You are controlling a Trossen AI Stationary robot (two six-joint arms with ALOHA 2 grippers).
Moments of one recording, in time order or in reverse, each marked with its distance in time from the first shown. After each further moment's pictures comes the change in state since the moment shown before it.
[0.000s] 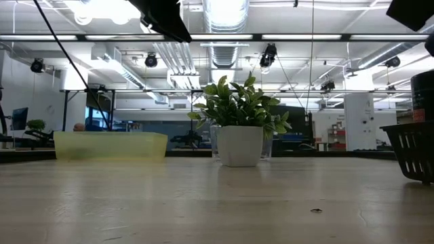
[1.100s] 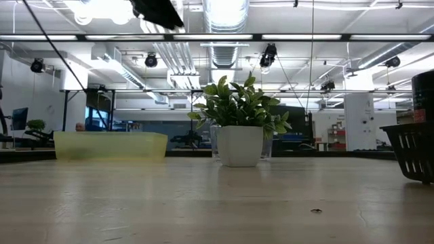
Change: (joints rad) left arm 0.001 -0.092 0.000 -0.019 0.003 0.009; right arm 0.156 -0.377 0.003 0.026 0.524 0.620
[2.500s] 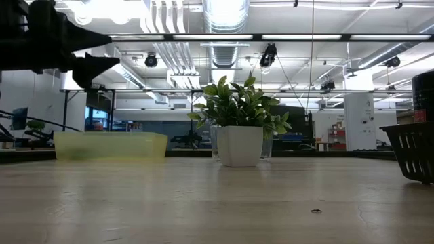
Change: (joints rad) left arm 0.097 -1.179 -1.166 0.687 0.514 -0.307; right arm 0.053 -0.522 -0.003 0.363 1.252 -0.583
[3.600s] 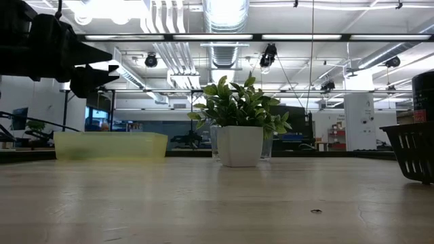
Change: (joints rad) left arm 0.001 -0.018 0.000 -0.150 -0.008 -0.004; right arm -0.002 -0.113 -0.025 -0.387 -0.138 -0.289
